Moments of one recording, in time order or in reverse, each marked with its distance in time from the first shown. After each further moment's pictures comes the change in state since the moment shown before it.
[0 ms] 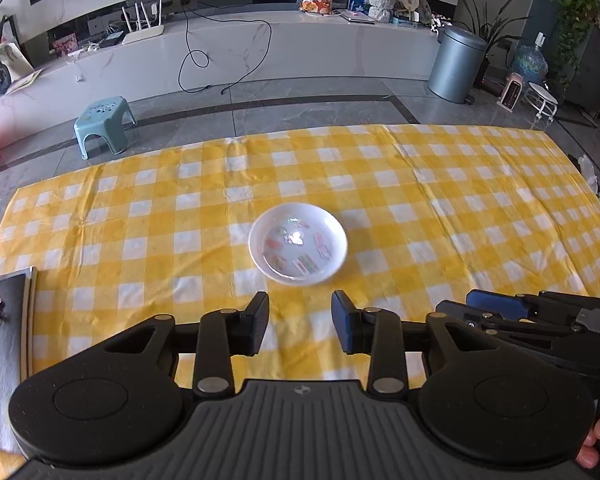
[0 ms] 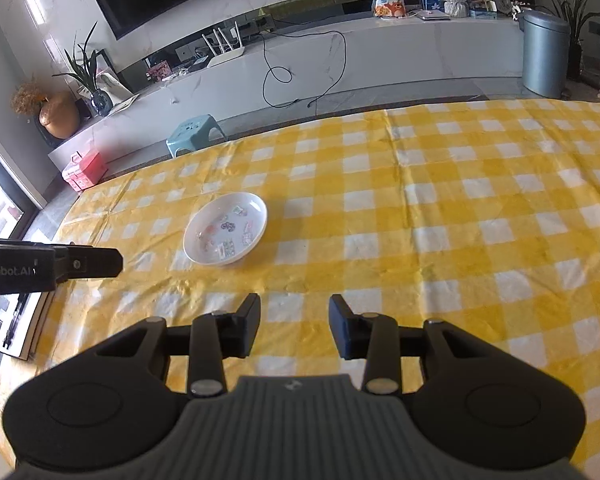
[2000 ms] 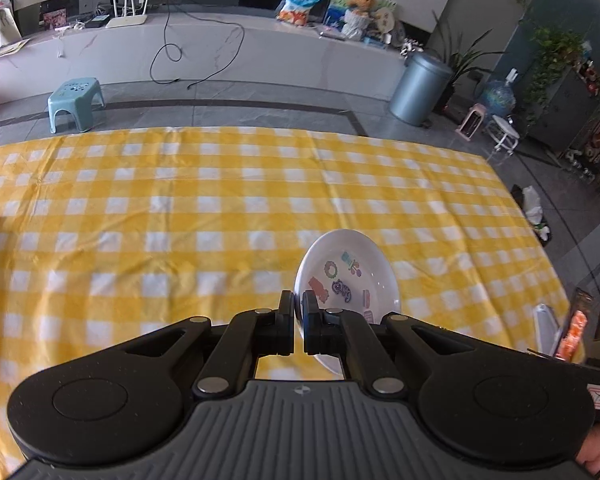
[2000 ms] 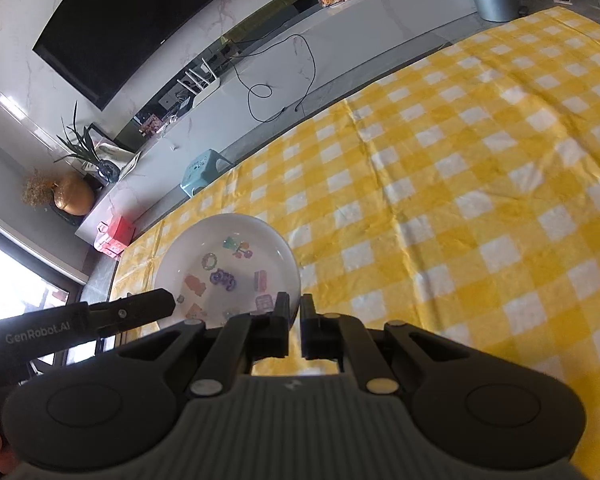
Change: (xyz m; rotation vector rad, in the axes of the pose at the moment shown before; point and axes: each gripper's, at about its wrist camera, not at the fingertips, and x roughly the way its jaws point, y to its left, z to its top) left arm -0.069 -0.068 -0.031 -0.120 -0.033 -0.157; right arm -0.087 -0.034 -0.032 0.328 -0.030 0.114
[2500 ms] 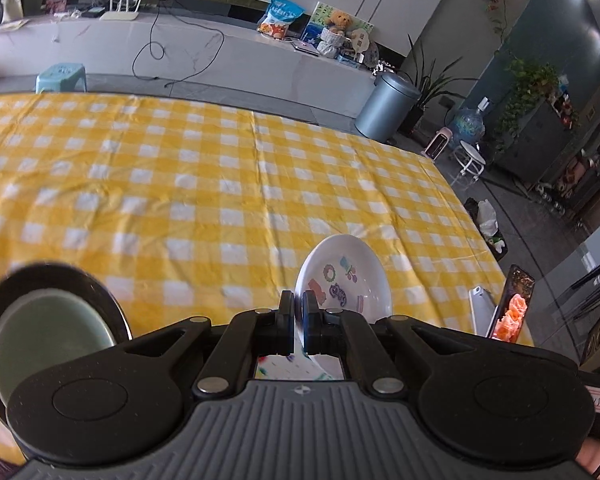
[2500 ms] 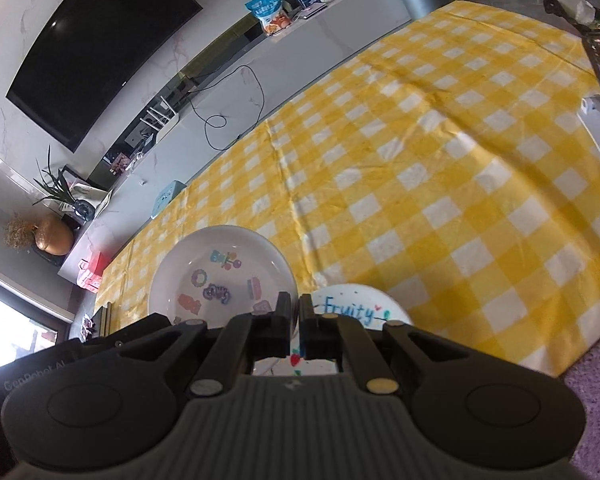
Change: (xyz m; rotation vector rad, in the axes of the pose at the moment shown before) left arm -0.013 -0.067 -0.088 -0.092 -0.078 -0.093; right arm -0.096 -0.068 -0.057 0.107 -0.078 -0.079
